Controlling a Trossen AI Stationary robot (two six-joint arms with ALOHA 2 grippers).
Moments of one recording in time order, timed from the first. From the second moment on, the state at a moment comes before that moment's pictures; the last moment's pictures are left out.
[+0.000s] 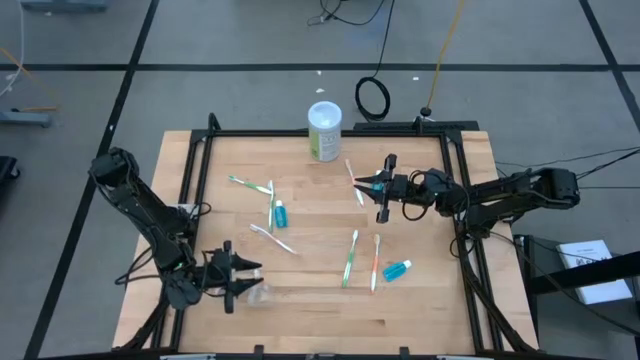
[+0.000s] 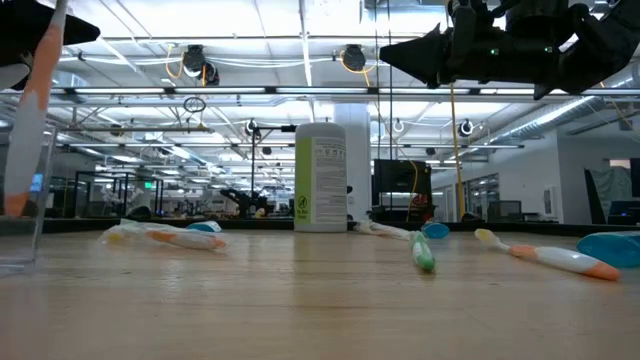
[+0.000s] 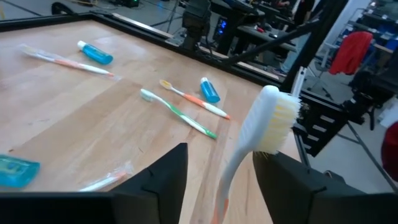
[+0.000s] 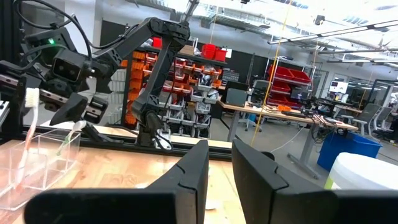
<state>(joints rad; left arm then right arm) -0.99 1.26 0.50 0.31 -1.03 -0.77 -0.16 1.25 0.38 1.05 -0.03 -0.19</state>
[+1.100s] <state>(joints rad) -1.06 1.25 0.50 0.43 -0.94 -0.60 -0.16 1.25 0.38 1.05 -0.03 -0.19</state>
